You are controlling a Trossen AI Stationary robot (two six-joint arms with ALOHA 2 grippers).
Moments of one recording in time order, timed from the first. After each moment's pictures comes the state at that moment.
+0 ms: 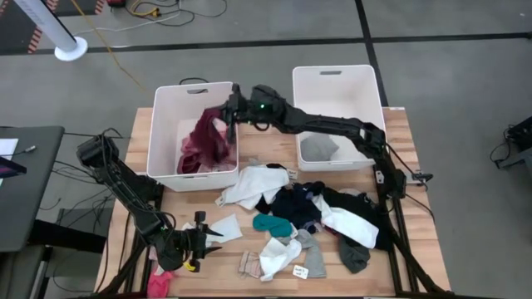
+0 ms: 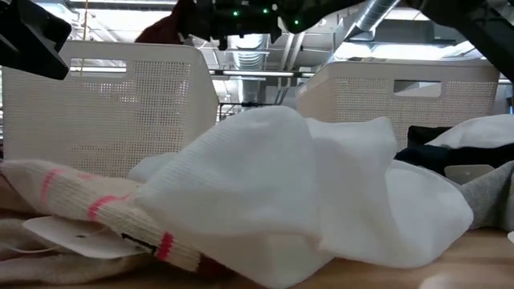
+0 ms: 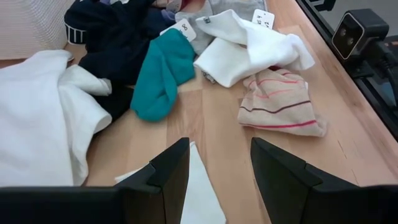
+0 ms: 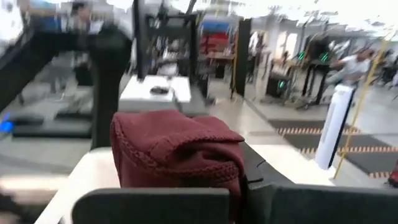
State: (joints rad) left arm -0.92 1.41 0.66 0.01 -0.79 -0.46; right arm -0.30 2.15 1.97 0.26 -0.23 -0.05
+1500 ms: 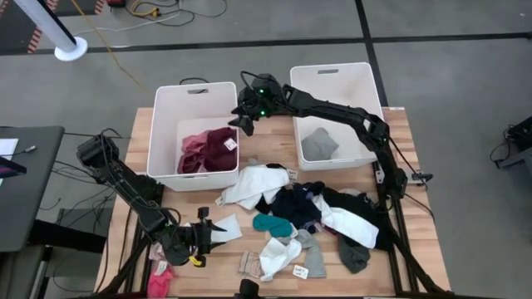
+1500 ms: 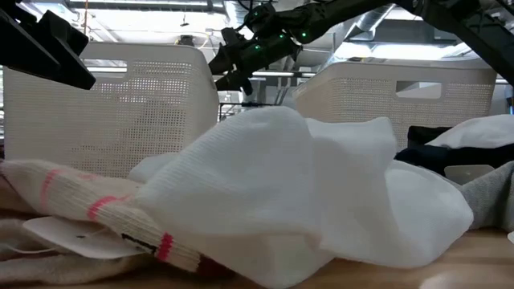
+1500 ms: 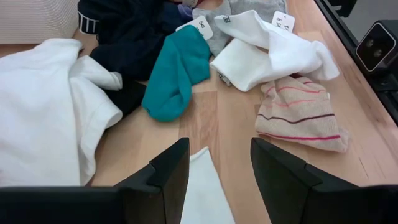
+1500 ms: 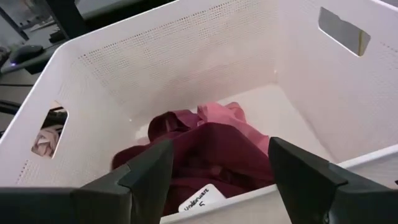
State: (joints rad) left arm -0.86 1.41 0.66 0.02 -0.76 -0.48; right arm -0.44 2.14 1.97 -0.30 -0.39 0.08
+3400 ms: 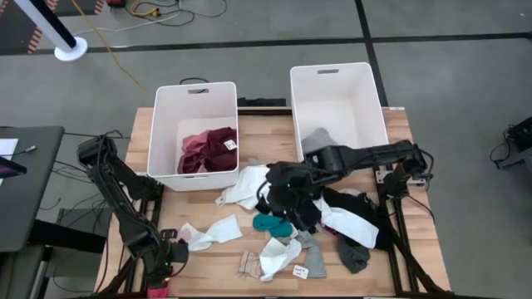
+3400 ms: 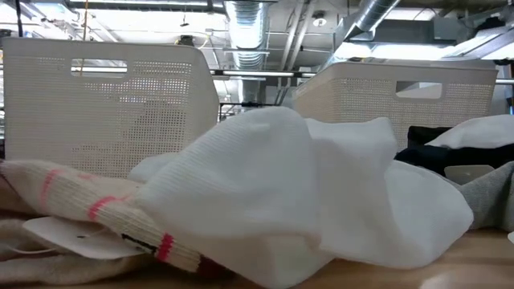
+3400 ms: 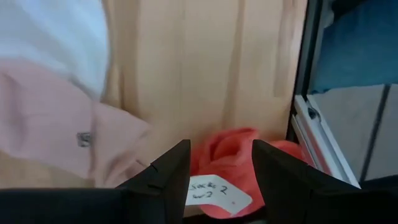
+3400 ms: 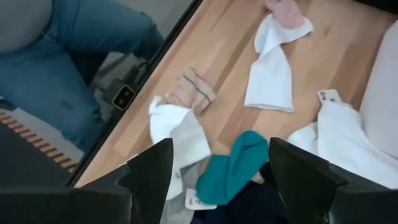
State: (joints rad) left arm -1.06 1.41 0.85 -0.60 0.05 -1.12; right arm 0.22 1.82 1.97 -1.06 -0.26 -0.20
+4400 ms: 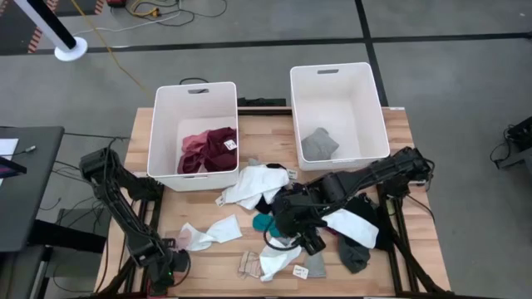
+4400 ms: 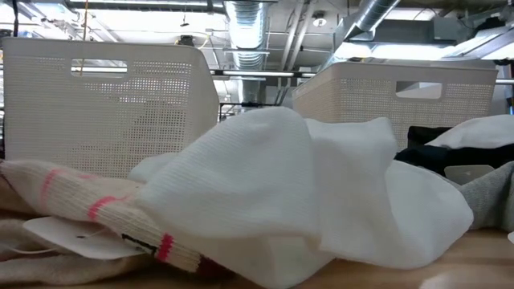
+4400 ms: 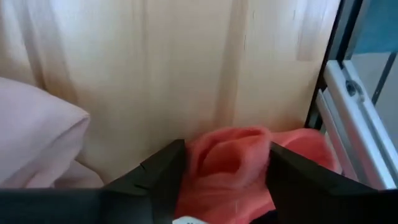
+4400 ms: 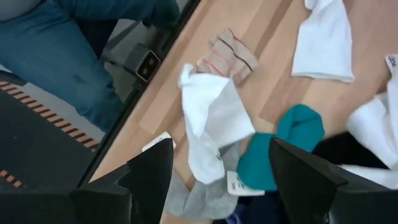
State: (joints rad) left arm -1.10 1.58 0.81 -0.43 0.20 -1.16; right arm 0.36 1.82 1.83 -1.03 -0.20 -0.08
